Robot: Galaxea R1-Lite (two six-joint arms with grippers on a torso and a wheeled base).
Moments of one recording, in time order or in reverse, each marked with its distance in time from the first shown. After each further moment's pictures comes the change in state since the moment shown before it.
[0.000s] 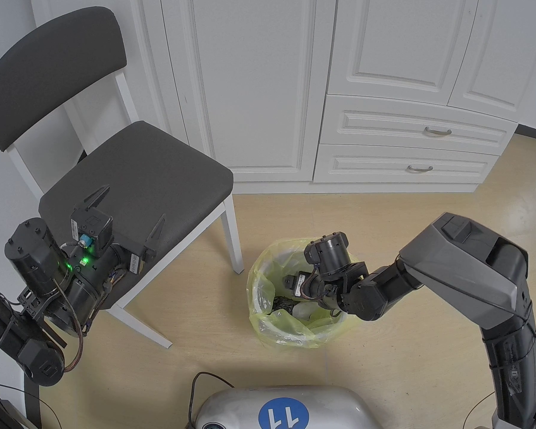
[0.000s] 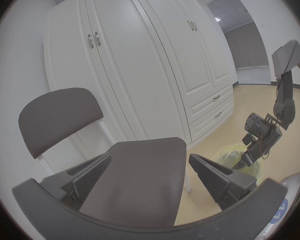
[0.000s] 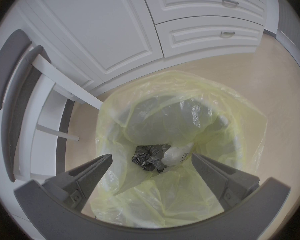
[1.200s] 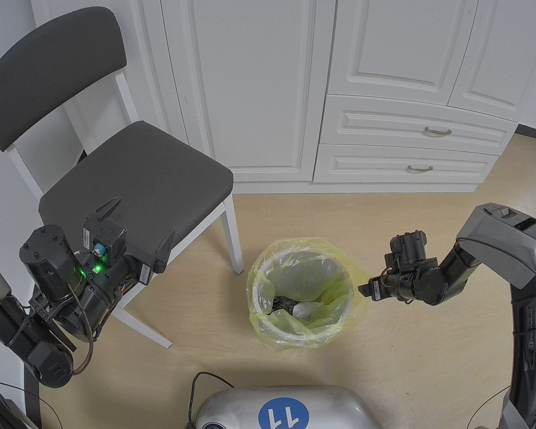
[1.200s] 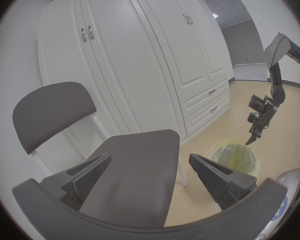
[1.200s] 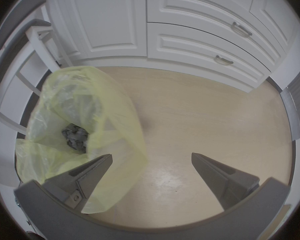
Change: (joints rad) left arm -0.016 0.058 0.003 -0.001 0.000 -0.001; right arm -0.346 -0.054 0.267 -0.155 0.106 -0.629
